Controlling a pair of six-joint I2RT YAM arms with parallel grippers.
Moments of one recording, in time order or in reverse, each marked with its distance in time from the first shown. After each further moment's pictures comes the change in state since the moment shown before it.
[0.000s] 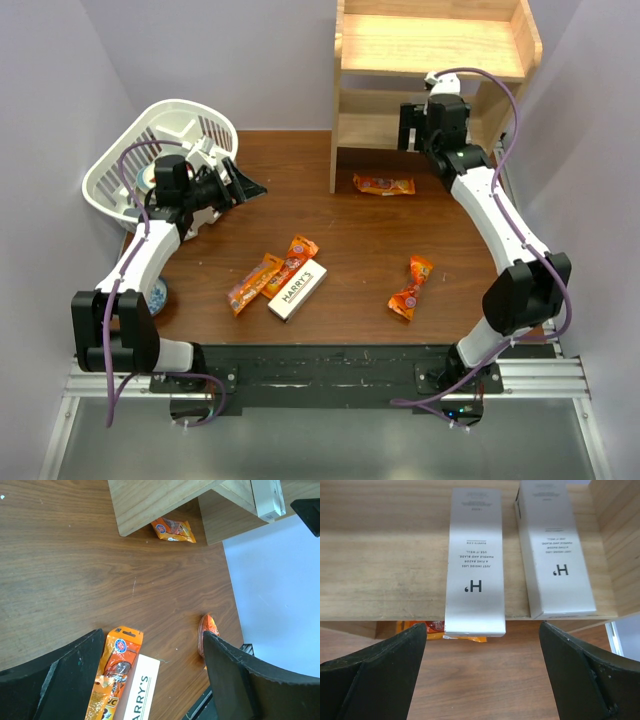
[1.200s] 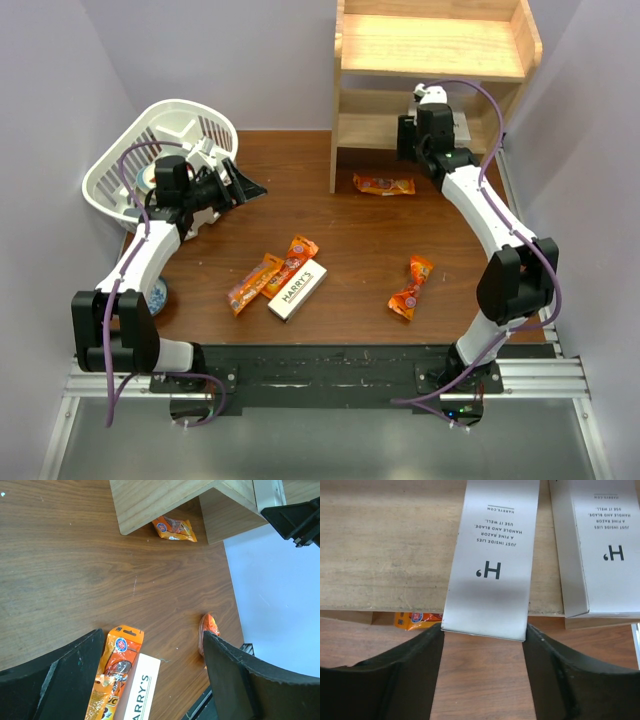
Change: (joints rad) left arm 0.000 0.000 -0.006 0.001 -0.001 -0.002; right arm 0.000 0.067 -0.042 0.018 -0.047 0.019
